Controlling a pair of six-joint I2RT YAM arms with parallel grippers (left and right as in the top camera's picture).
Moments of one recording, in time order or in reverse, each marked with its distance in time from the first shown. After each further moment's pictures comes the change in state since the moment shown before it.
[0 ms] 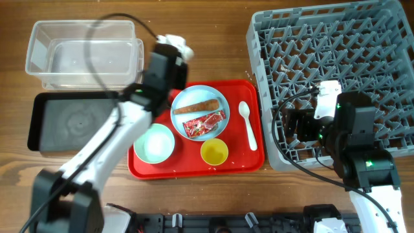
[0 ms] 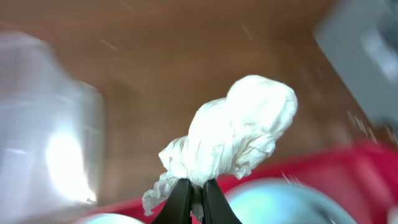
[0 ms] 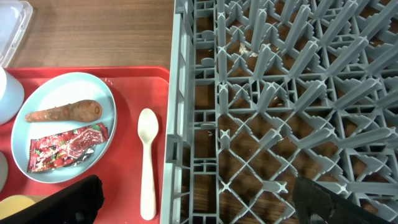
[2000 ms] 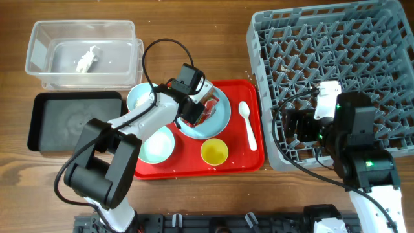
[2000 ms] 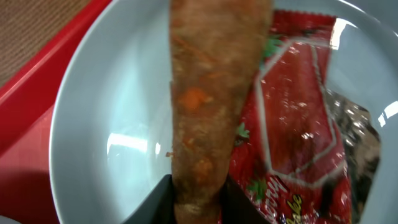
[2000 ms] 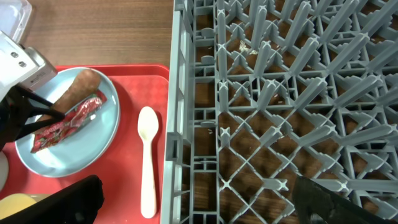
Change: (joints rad) left arm -0.105 0.307 0.013 -0.243 0.193 0.287; right arm 0.000 0.000 0.001 -0.008 0.000 0.003
